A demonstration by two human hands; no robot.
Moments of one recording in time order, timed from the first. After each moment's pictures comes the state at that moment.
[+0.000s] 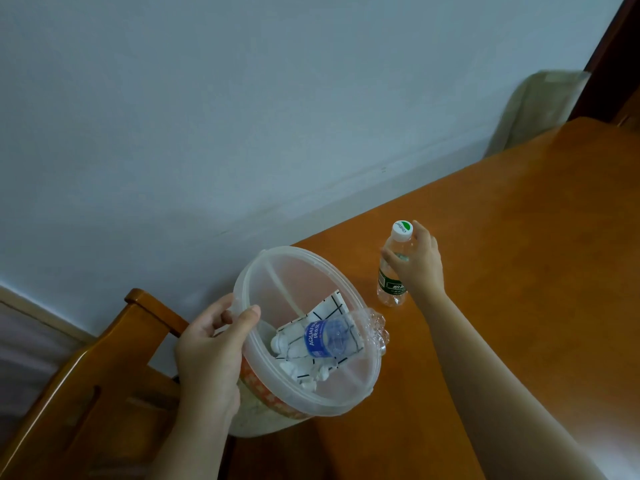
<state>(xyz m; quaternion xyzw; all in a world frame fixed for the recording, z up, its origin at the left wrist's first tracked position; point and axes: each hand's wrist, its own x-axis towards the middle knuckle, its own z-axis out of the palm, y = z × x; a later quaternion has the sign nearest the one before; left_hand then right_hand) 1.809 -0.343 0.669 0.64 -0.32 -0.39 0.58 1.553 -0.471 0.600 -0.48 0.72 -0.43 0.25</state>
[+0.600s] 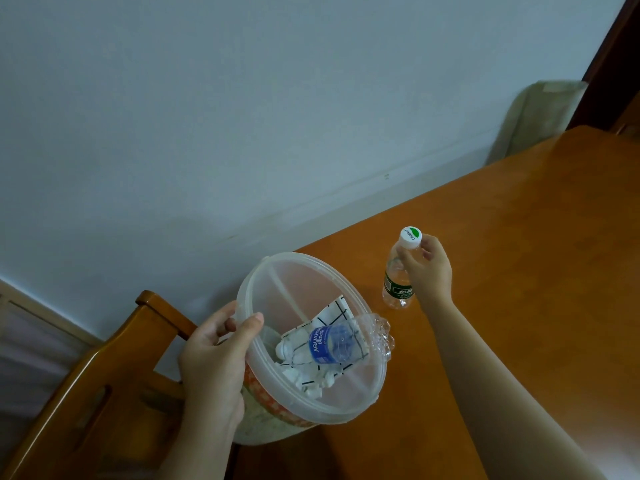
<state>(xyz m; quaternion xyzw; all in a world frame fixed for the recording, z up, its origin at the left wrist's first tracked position) 1.815 -0.330 0.672 0.63 -0.32 -0.38 0.59 1.556 -0.457 0.602 -0.42 0.68 -0.54 0.27</state>
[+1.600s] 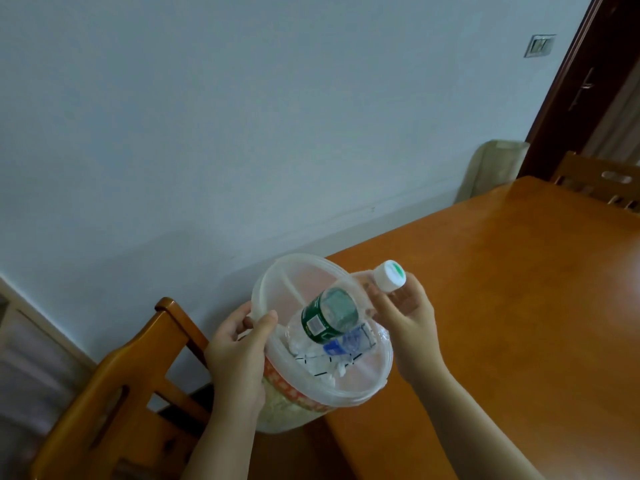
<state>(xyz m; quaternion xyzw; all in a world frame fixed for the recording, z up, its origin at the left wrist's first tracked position) 1.839 -0.300 0.688 0.55 -0.31 -0.44 0.64 1.654 -0.303 0.705 -0.49 0.46 -0.63 0.38</state>
